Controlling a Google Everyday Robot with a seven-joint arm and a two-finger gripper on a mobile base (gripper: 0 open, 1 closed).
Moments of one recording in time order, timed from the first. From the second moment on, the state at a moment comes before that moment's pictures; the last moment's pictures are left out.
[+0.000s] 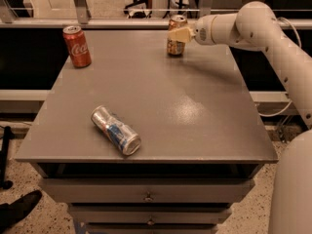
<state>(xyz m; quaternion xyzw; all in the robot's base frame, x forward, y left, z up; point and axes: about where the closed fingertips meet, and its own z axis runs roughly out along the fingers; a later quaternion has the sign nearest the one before) 0.821 -0.110 0.907 -0.30 0.75 0.23 0.54</state>
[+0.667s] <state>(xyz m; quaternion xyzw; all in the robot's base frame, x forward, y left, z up) 0.734 -0.068 0.943 -0.42 0.69 0.29 0.52</state>
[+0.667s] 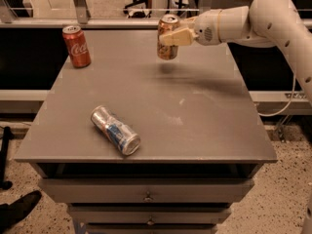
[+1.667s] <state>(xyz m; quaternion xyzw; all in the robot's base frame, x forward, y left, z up) 0.575 -0.012 0.939 -0.54 0.59 0.40 0.45</state>
